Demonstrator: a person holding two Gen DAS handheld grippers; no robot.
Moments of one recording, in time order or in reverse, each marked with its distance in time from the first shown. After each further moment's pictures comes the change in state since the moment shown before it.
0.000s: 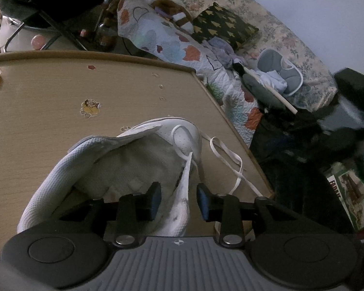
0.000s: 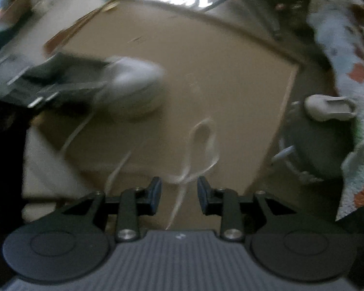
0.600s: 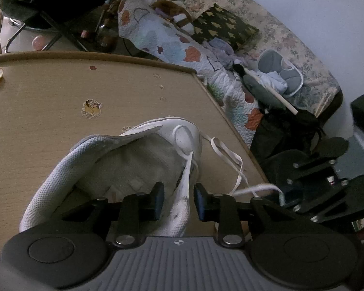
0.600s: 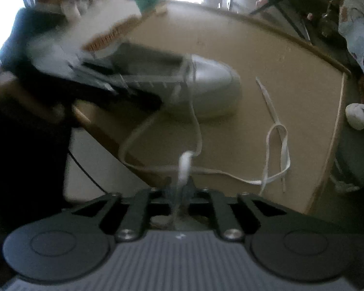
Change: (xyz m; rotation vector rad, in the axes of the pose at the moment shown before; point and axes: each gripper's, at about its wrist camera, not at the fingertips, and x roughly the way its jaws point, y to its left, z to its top) left arm -0.001 -0.001 -0.005 0.001 -0.005 0.008; right arm 0.005 0.075 -0.017 -0.088 0.007 0.142
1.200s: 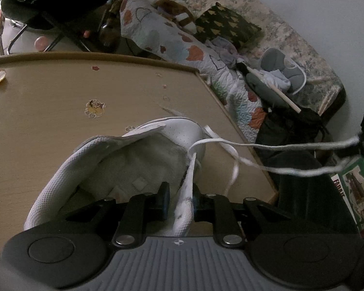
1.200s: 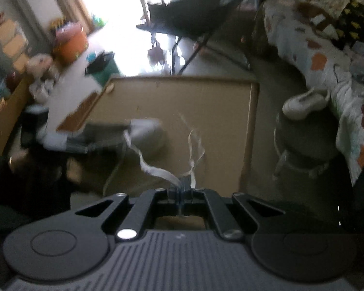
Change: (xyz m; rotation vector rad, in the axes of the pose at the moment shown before) left arm -0.002 0.002 0.000 0.006 0.004 0.018; right arm -0.131 -0.066 -0.076 0.323 -0.284 -0.026
